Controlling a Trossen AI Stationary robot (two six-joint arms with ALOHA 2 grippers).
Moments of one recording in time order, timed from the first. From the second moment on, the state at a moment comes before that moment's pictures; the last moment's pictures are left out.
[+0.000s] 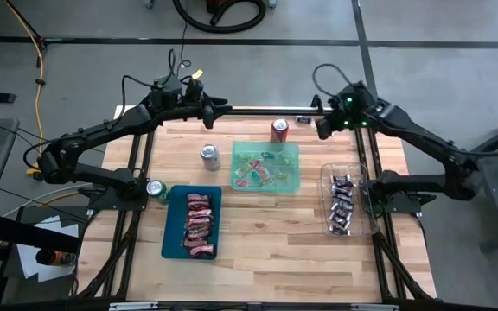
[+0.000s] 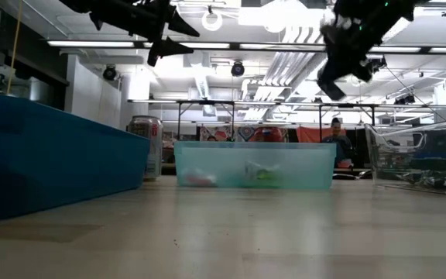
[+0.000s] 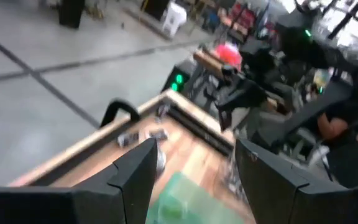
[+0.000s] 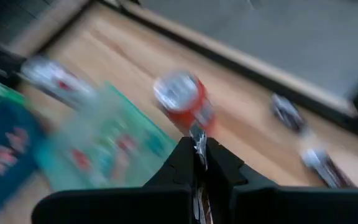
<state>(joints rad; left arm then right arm) 0.62 1.22 0.98 0.05 0.29 -0.40 -0.75 1.05 0.98 -0.65 -0.18 0.26</state>
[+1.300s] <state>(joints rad) 0.47 1.46 0.98 0.51 0.25 -0.28 -0.16 0.82 0.93 -1.17 -0.28 0.70</state>
